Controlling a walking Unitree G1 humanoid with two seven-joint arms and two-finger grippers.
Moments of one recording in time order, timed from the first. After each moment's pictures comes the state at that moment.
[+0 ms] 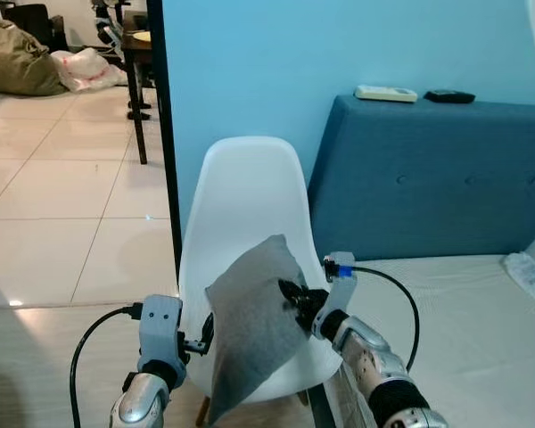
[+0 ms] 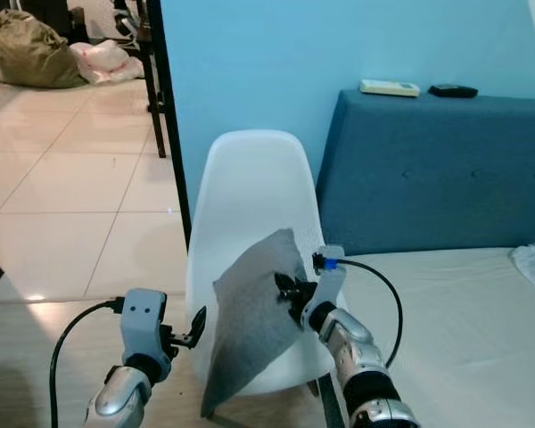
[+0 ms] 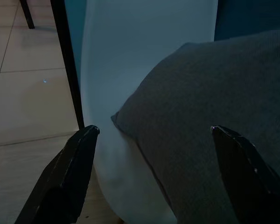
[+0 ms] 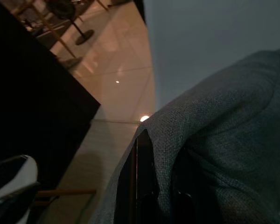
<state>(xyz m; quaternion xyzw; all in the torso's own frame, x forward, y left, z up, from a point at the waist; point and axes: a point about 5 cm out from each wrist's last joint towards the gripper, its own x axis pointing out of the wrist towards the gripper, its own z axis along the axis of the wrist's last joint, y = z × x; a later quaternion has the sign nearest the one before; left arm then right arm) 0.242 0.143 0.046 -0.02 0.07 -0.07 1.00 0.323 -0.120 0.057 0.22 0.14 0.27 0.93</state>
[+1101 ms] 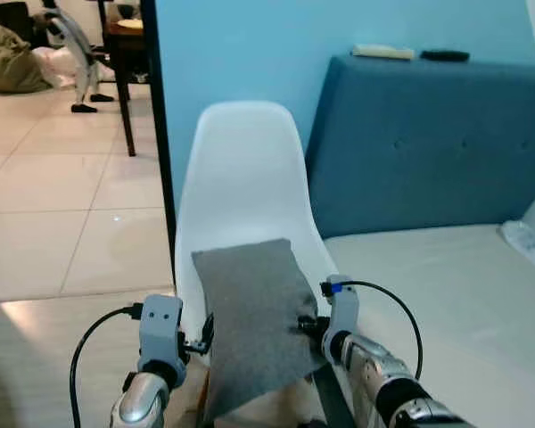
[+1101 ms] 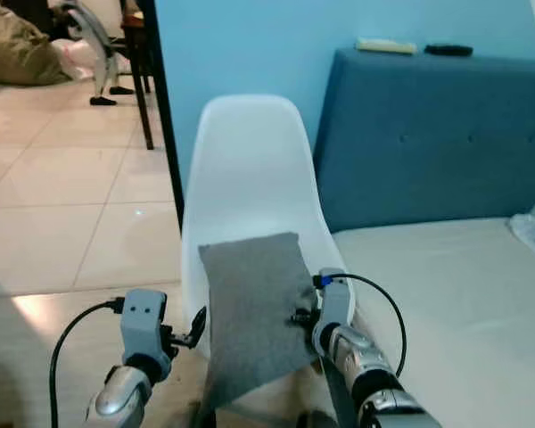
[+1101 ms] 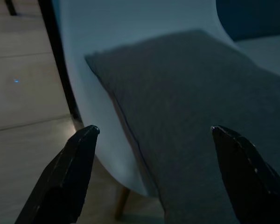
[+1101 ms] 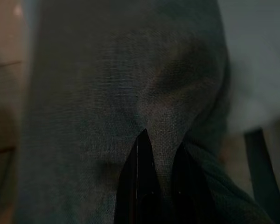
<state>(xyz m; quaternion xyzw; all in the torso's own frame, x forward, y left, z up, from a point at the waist) 0.240 0.143 0.045 -0.02 0.07 -0.07 0.99 0.304 -0.149 0.003 0.13 0.32 0.12 0.93</state>
